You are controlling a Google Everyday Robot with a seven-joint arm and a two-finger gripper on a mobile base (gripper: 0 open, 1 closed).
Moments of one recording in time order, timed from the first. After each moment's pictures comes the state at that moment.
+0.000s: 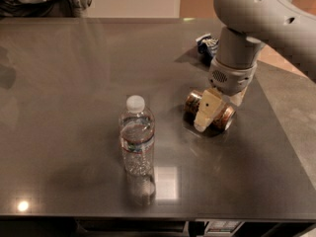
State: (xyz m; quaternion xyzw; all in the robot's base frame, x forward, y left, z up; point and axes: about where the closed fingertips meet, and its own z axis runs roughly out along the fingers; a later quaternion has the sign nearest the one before) arm 0.506 -0.160 0.839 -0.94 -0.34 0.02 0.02
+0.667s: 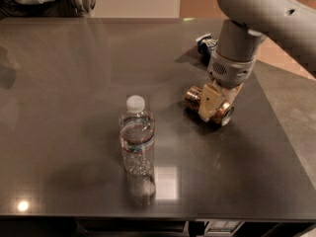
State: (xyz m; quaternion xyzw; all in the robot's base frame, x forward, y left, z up) arm 0.520 -0.154 0.845 -0.94 -0.33 0.02 0.05
